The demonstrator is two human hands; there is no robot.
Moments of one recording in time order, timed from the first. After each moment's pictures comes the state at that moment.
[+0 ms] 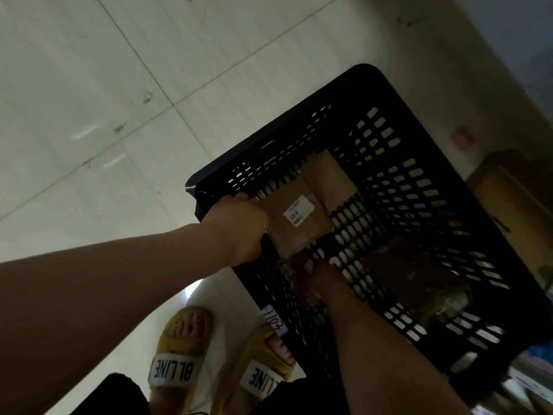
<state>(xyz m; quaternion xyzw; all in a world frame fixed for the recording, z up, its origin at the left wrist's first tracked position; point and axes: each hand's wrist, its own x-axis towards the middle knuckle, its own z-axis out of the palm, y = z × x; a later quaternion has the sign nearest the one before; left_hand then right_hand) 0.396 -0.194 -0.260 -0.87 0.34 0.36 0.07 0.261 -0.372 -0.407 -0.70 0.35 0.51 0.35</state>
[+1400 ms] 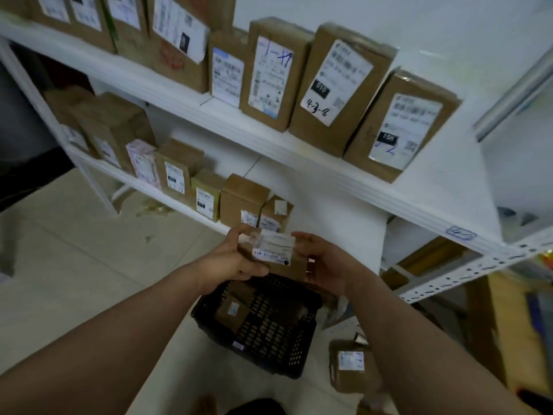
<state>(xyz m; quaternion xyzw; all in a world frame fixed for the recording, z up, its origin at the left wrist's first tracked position) 0.347 -0.188 0.399 -0.68 0.17 0.50 -0.51 0.213 -0.380 0.410 -0.46 0.38 0.06 0.80</state>
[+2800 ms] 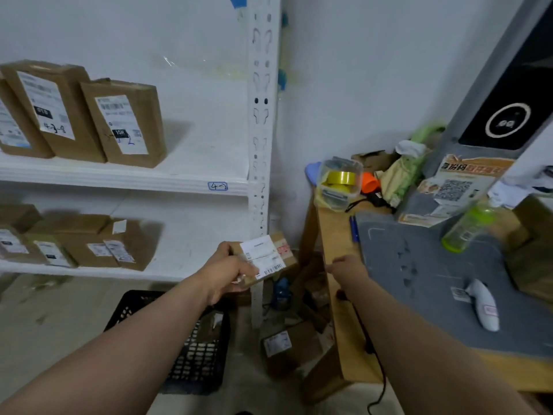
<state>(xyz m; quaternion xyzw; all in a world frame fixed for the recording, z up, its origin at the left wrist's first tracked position) -0.022 -0.432 0.434 -0.67 0.18 0.53 -0.50 -0.241 -0.592 0.397 -0.58 0.66 -0.12 0.46</state>
